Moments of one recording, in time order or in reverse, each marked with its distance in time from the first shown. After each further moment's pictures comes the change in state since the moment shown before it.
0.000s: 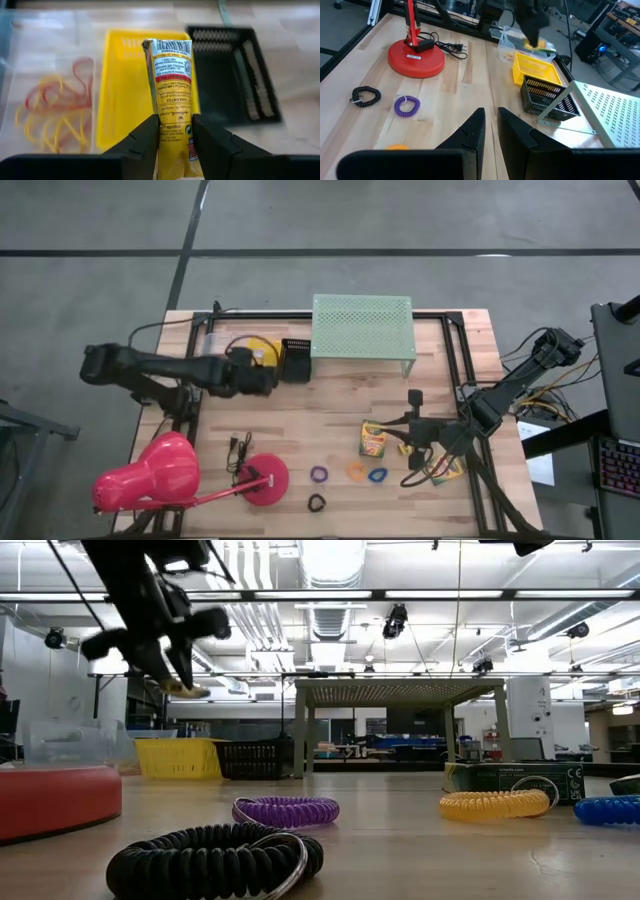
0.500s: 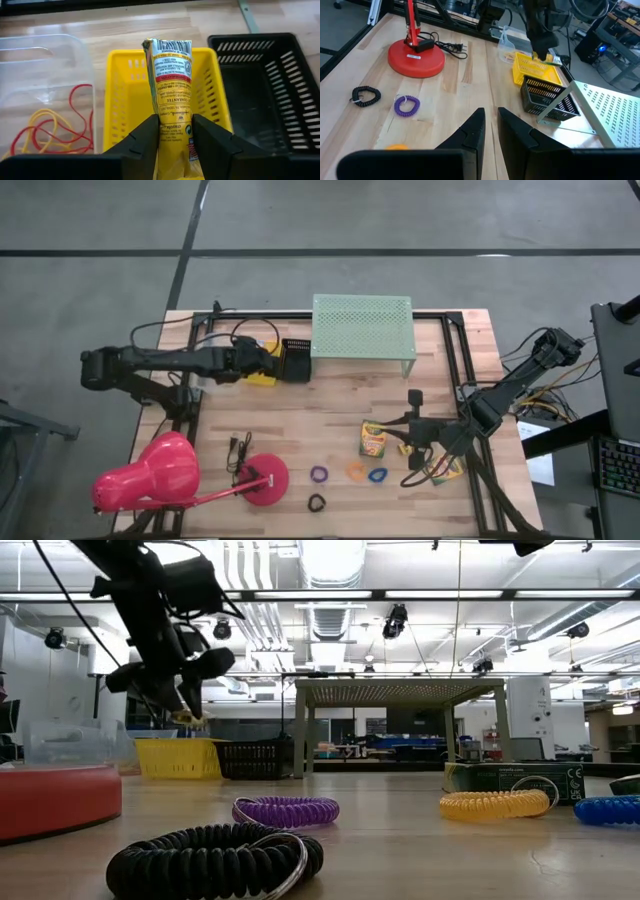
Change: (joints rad) left arm 0.246 -0.003 -0.143 0.295 0.107 0.351; right arm 0.000 0.000 -0.001 0.000 0.000 0.000
